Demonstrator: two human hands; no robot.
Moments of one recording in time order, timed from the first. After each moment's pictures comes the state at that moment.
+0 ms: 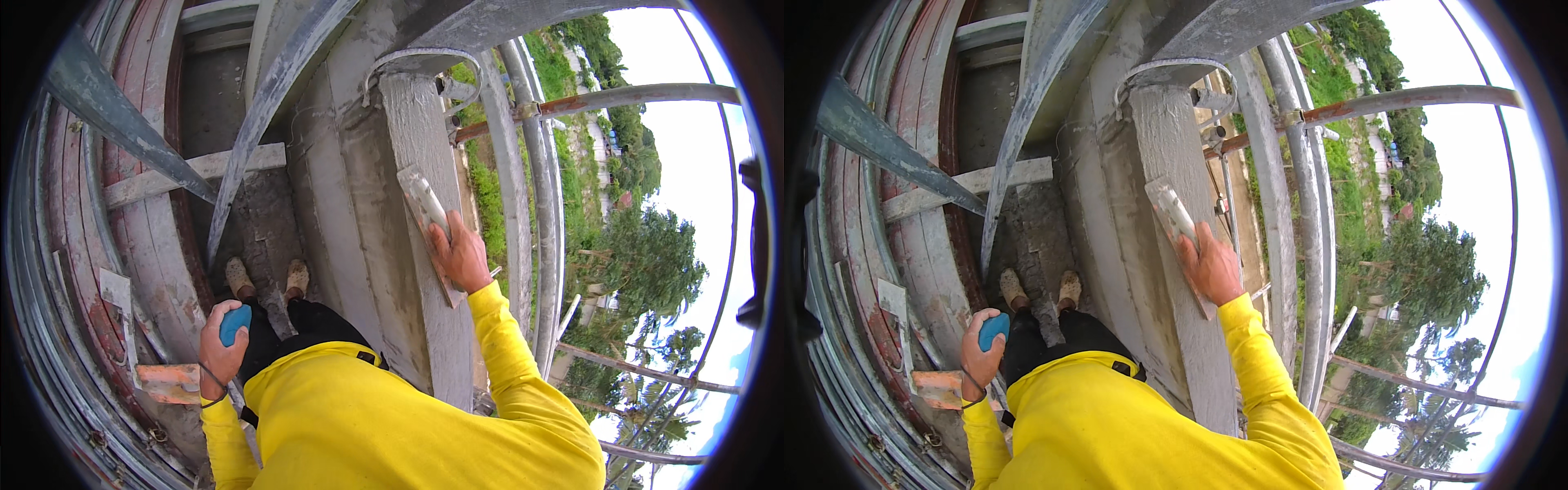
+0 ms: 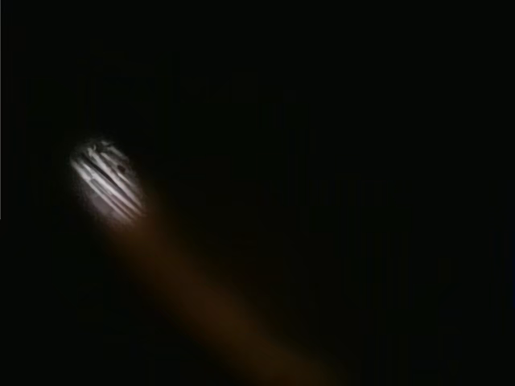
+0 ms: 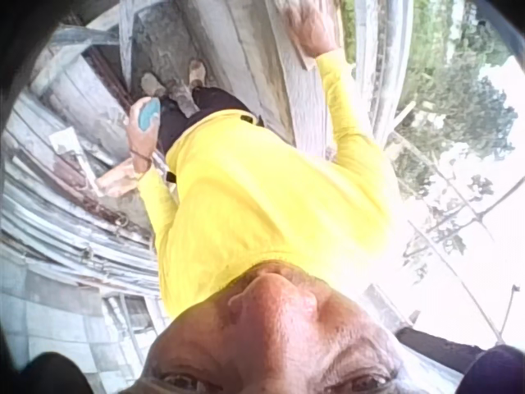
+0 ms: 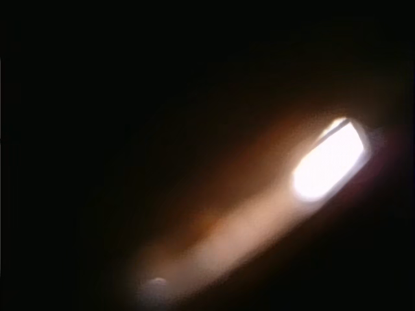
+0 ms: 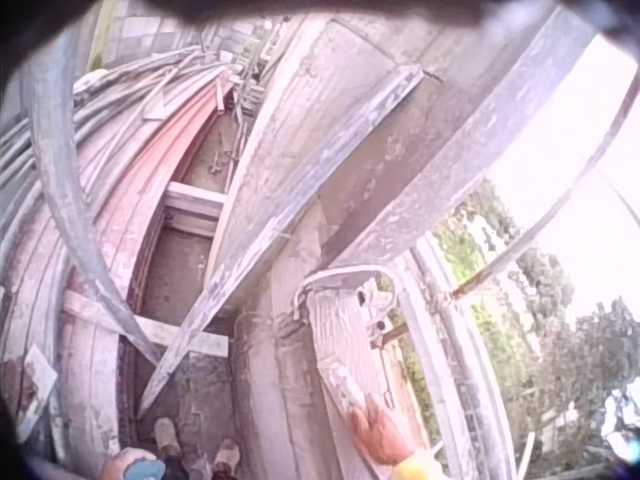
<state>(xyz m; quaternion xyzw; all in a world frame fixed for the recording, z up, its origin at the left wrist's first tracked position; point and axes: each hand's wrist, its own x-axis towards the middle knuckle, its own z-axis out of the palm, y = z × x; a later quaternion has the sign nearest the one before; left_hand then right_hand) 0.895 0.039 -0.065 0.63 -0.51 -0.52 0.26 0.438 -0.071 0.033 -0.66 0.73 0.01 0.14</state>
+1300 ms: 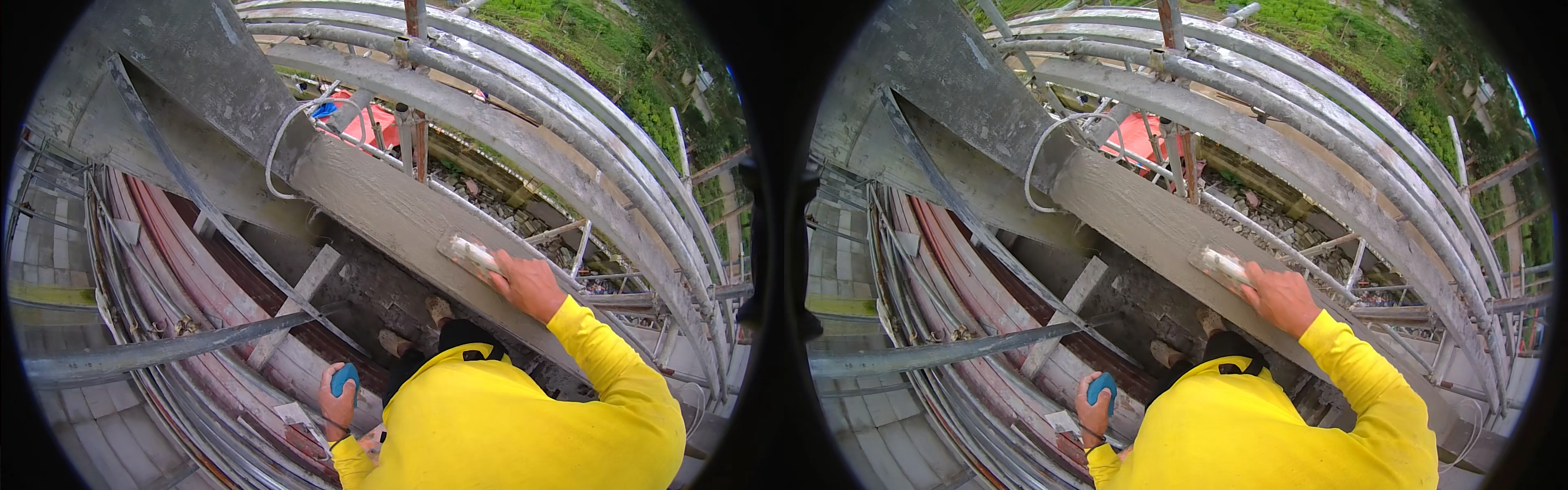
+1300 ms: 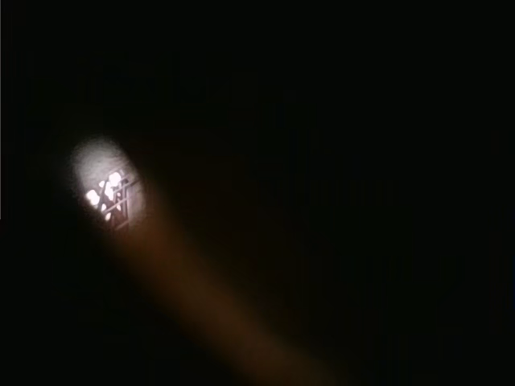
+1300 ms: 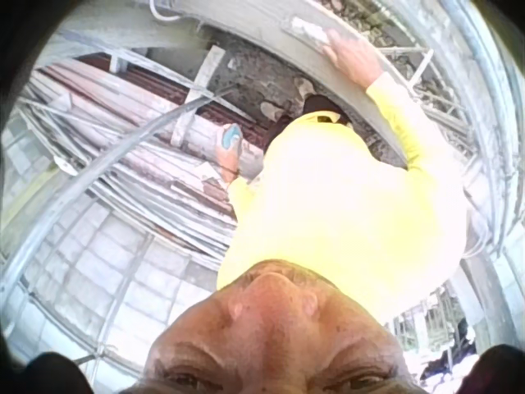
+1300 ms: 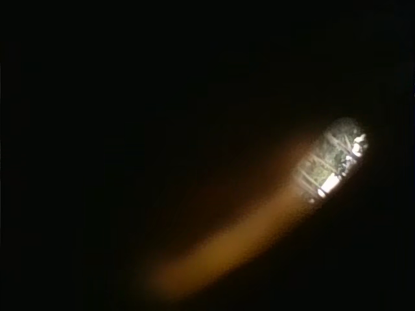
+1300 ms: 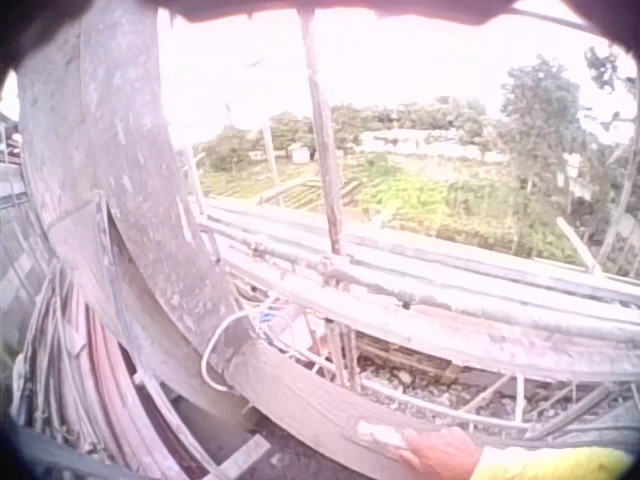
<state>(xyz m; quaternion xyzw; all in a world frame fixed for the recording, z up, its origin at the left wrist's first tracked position) 0.867 -0.002 -0.042 0.60 -0.59 -0.52 0.16 0.401 0.084 0.042 -0.56 0.81 -0.06 0.19</state>
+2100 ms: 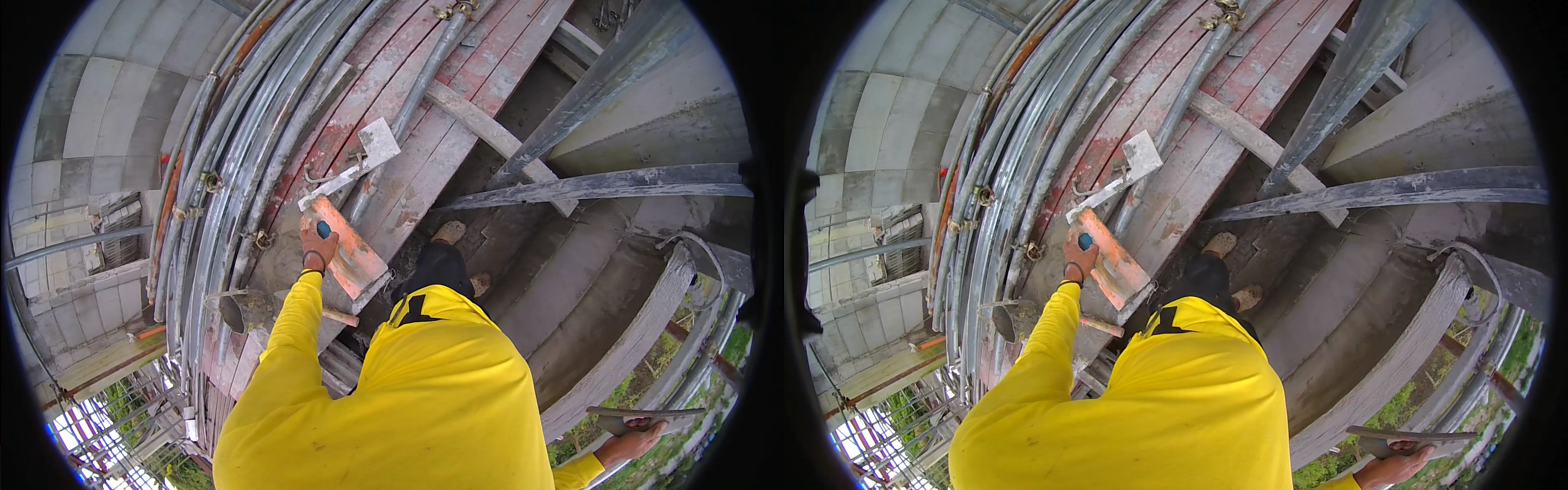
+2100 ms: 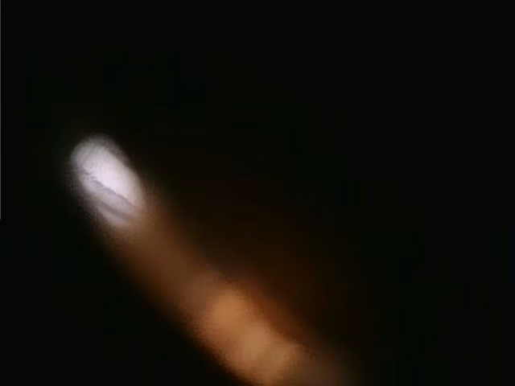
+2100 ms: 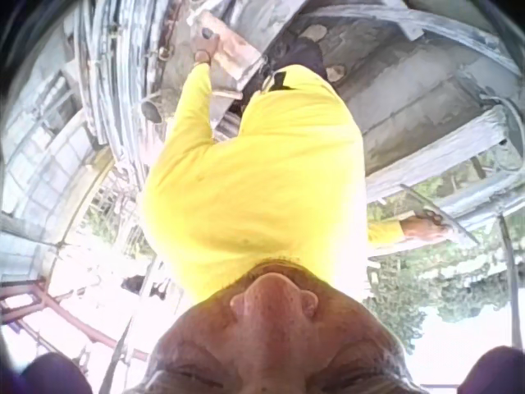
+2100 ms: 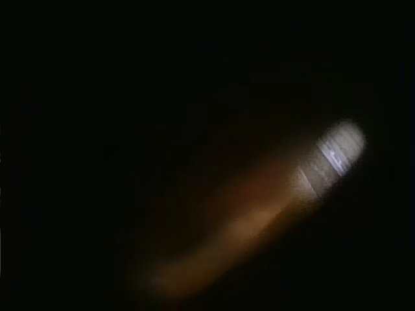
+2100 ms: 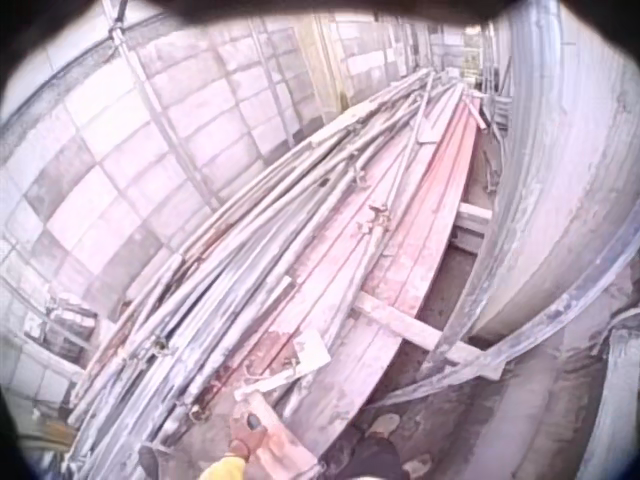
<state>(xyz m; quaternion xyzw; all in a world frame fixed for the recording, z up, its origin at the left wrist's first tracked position) 1.092 0.273 -0.218 0.97 -0.11 -0.20 0.12 0.401 -0.060 0.106 -0.34 0.76 -0.53 0.13</state>
